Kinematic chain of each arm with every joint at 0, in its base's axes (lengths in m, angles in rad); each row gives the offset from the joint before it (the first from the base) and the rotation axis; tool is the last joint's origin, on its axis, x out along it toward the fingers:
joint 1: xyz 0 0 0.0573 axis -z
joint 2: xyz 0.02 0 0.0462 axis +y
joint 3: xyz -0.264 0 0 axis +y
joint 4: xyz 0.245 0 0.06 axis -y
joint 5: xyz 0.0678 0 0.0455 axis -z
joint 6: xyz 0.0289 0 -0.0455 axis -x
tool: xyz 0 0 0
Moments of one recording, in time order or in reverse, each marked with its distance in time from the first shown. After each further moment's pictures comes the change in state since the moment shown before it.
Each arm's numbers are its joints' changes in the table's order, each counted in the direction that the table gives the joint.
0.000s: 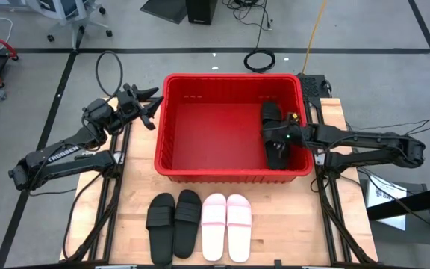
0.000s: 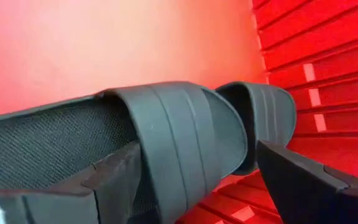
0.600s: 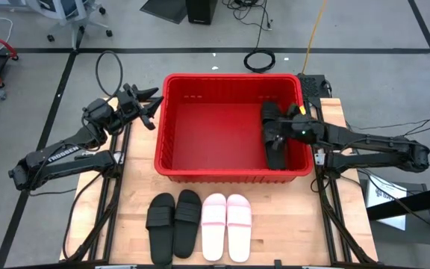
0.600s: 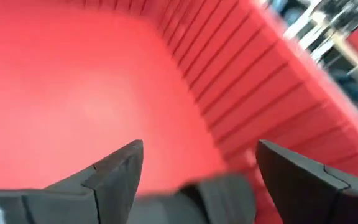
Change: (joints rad) left arm 0.000 0.000 0.000 0.000 0.000 0.001; right arm -0.019 -0.146 0.000 0.319 -0.001 0.000
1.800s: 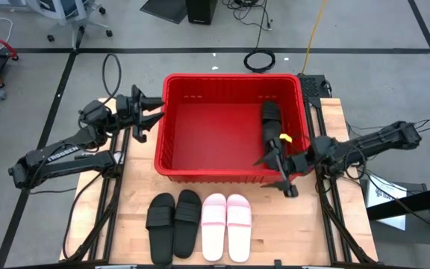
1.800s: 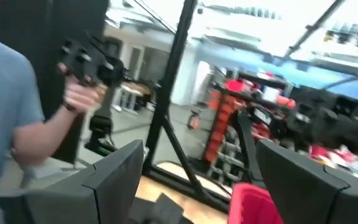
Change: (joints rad) left arm 0.048 0.000 0.000 0.106 0.347 0.187; right arm -0.512 0.130 0.000 0.824 -0.529 -0.081
